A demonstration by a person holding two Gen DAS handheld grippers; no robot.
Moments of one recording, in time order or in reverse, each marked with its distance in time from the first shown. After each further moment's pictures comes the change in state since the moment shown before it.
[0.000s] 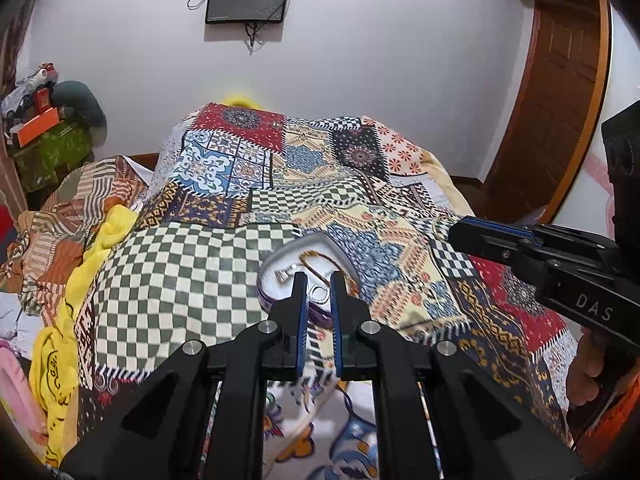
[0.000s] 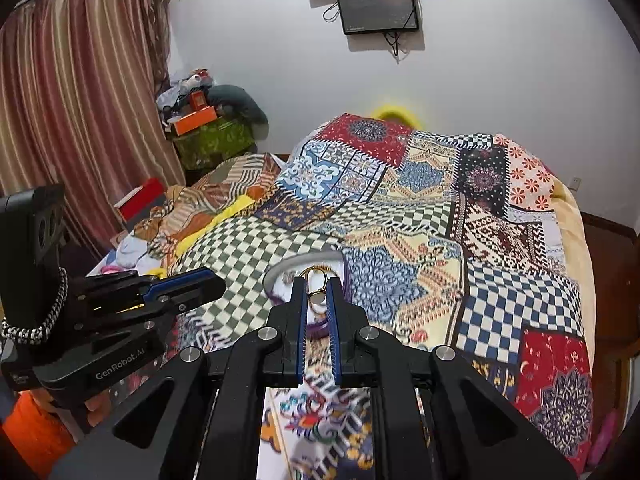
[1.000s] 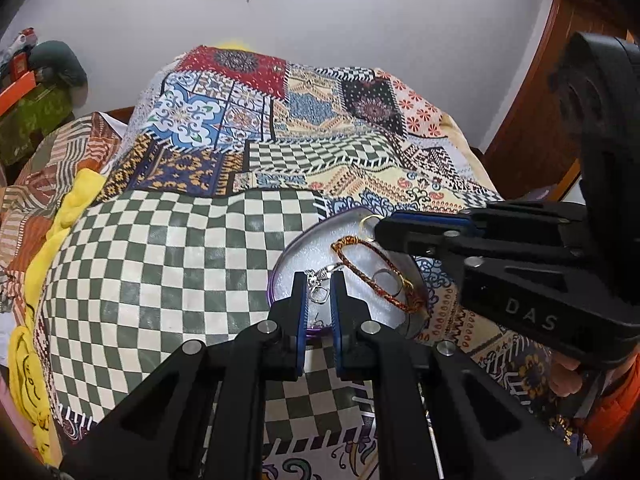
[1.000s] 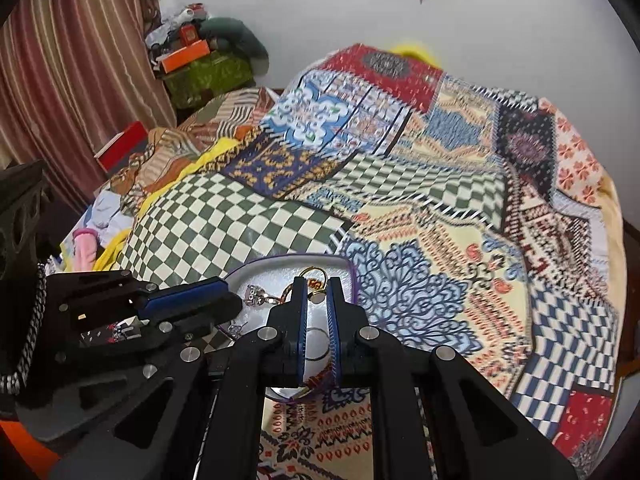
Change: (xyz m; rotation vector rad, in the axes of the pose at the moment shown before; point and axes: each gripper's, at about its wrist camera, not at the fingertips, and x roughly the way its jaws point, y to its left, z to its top) left arm 0.098 0.037 0.003 -0.031 0.182 -0.054; right arm 0.119 -0.008 0.018 -0.050 0.274 0.026
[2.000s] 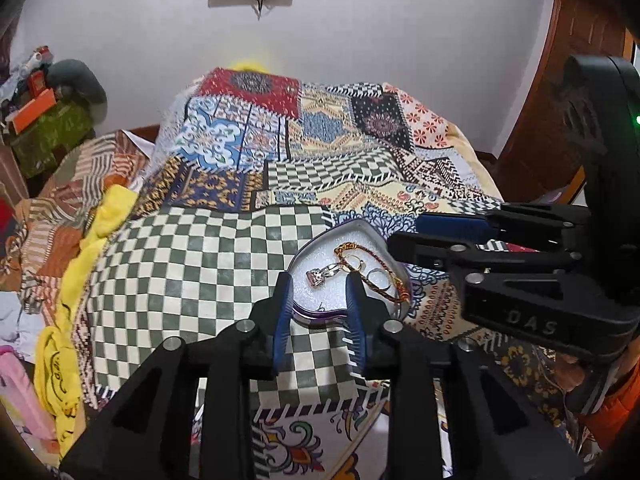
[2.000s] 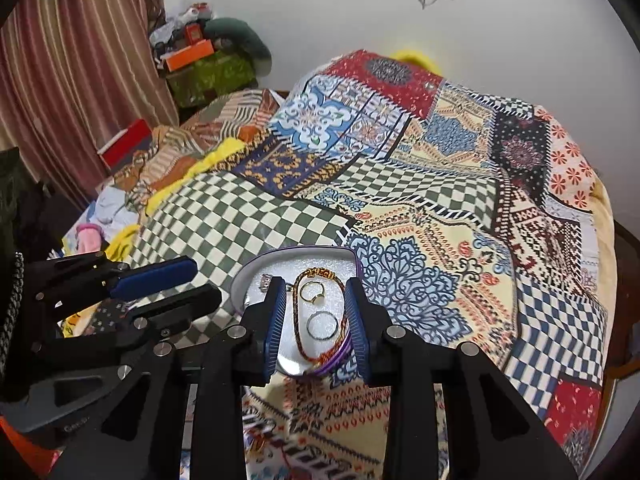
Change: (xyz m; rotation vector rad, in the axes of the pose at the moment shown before) left arm -0.053 -0.014 0.000 0.019 -0.054 0.084; right arm -0.036 0.012 -0.005 -0.013 -0.036 -0.025
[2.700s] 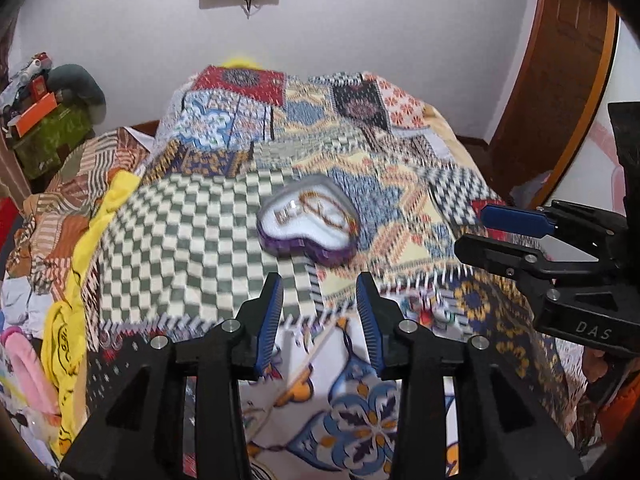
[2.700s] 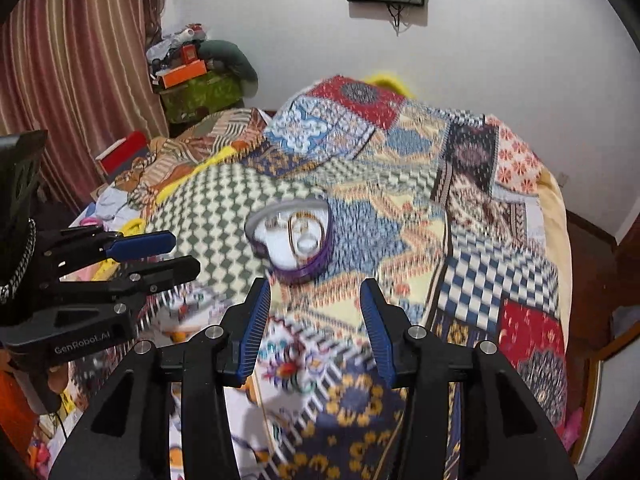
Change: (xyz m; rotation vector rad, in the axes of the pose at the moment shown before) left arm -0.045 -0.036 -0.051 0.036 0.044 -0.003; right arm -0.071 0.004 -0.073 0.005 -0.051 -0.080
